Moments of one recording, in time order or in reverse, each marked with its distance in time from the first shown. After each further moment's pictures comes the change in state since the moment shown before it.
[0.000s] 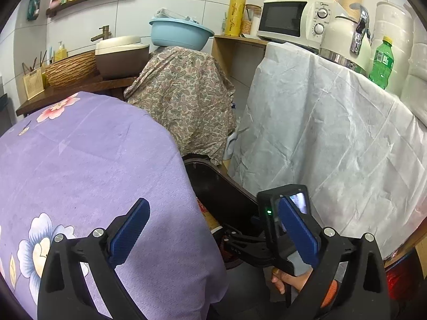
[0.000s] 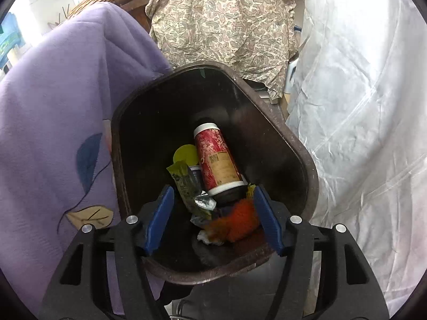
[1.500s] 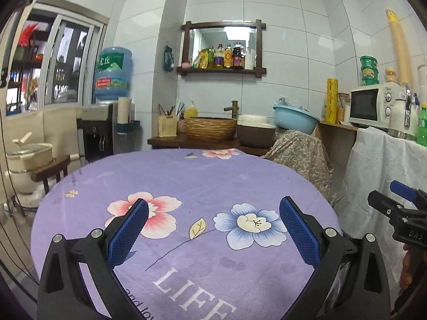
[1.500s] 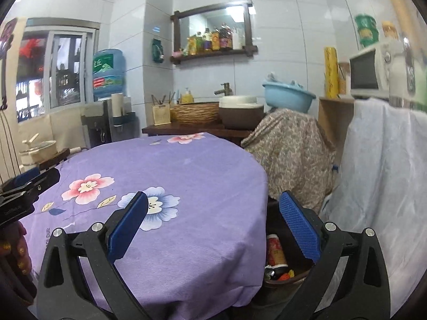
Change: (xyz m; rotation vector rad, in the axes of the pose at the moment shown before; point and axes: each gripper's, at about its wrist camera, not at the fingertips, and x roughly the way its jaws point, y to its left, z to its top) left arm -0.230 0.100 -0.129 -0.160 -0.467 0.537; right arm -0.277 0.158 -0.097 -0.313 -0.685 0.196
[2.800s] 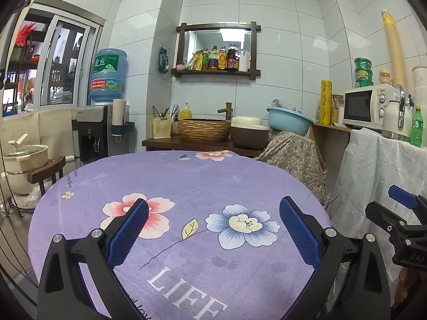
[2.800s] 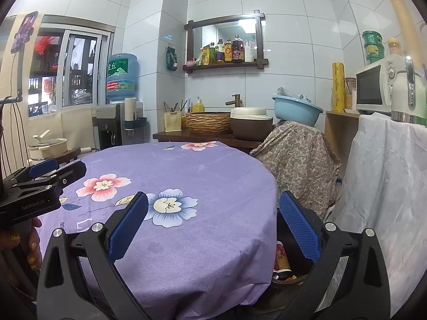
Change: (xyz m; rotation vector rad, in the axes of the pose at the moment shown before) left arm 0.000 -0.007 0.001 -0.008 0.001 -0.030; right arm -0.027 0.019 -0.007 -0.019 -0.040 0.028
